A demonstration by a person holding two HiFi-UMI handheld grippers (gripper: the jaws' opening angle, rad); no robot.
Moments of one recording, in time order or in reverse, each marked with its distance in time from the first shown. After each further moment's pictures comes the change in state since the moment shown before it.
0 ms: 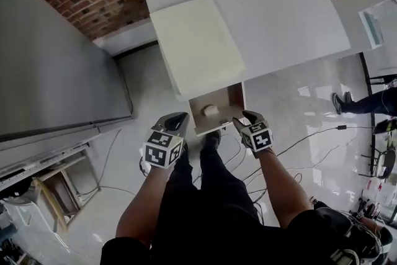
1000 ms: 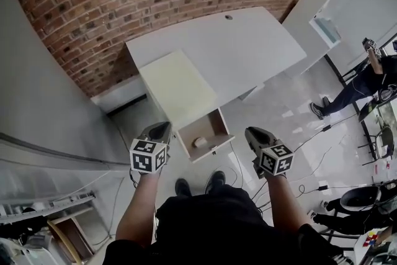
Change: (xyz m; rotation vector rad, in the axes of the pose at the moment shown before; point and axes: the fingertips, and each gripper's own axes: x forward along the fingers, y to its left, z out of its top) left arm -0.087 -0.016 0.113 0.179 -0.171 -0.019; right arm -0.245 0.016 0.086 0.236 -0.545 -0.174
